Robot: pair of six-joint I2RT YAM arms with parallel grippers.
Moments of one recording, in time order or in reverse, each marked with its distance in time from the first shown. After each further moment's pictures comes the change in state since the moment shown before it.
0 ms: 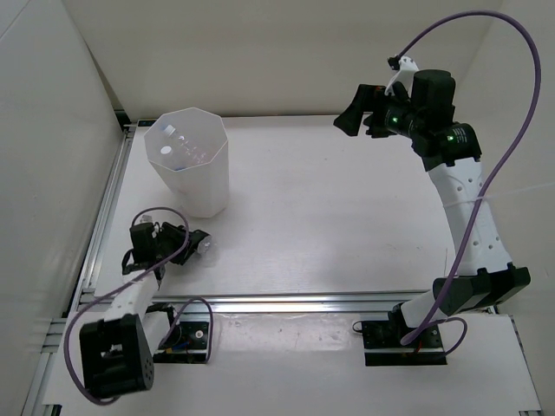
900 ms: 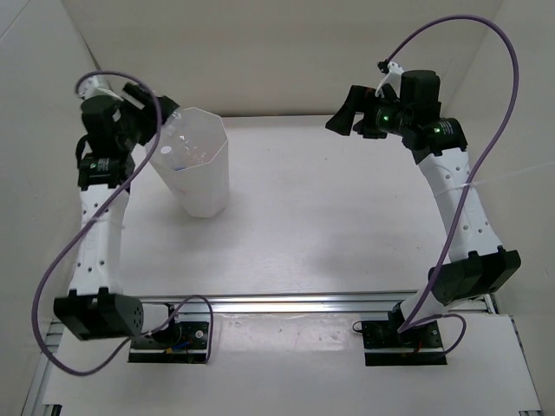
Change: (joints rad) left arm -0.059 0.249 1.269 -0.436 -0.243 0.150; right arm 0.000 0.070 -0.011 0.011 -0.067 0.066
